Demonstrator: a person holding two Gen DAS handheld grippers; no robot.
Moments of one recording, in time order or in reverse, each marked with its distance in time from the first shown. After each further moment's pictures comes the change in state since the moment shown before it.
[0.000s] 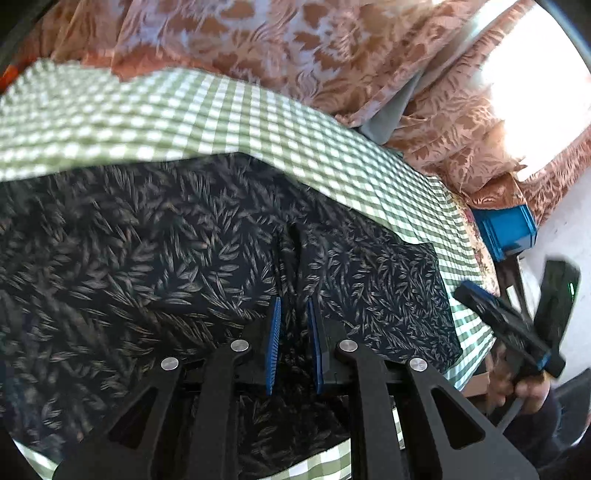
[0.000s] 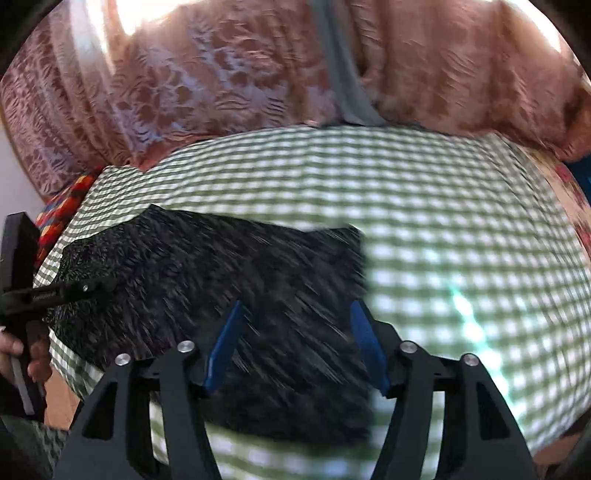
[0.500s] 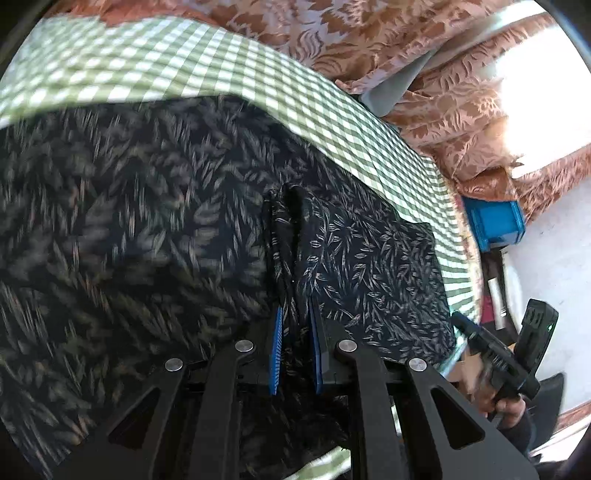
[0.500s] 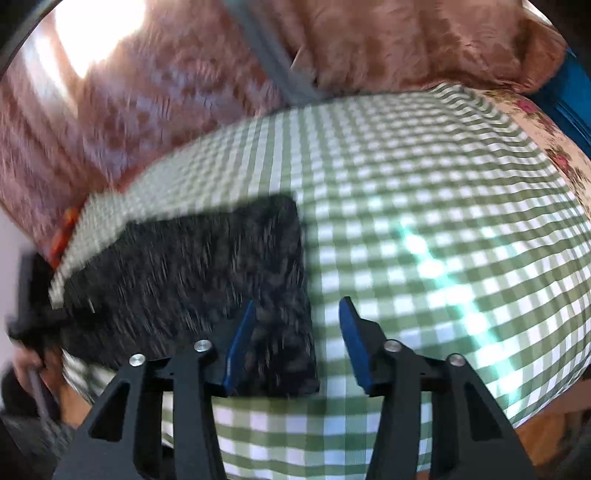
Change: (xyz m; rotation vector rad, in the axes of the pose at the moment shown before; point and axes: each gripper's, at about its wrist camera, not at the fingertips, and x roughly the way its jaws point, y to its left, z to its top) left arm 0.043 0.010 0.002 -0.058 0.134 -0.083; right arm -0.016 -0.058 -0.047 0.142 0.097 -0.064
